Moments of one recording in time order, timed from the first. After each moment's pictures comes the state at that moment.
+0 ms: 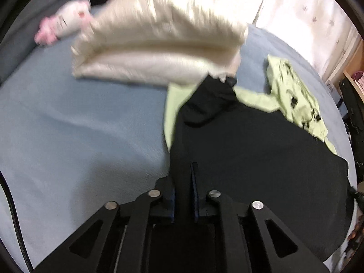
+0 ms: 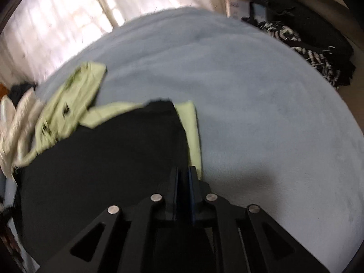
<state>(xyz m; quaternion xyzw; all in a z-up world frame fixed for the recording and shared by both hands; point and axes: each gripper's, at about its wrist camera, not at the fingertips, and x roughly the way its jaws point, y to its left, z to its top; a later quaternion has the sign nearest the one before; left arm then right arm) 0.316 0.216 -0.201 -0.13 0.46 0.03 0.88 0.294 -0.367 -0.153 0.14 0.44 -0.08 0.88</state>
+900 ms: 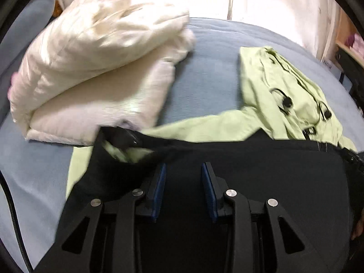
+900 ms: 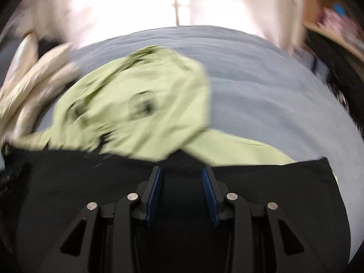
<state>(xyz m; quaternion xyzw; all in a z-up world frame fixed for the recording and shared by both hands) 0.413 0.122 -0.226 -0.04 0.44 0.01 0.90 0.423 -0.219 -0.193 0.03 0.43 -0.02 0.90</state>
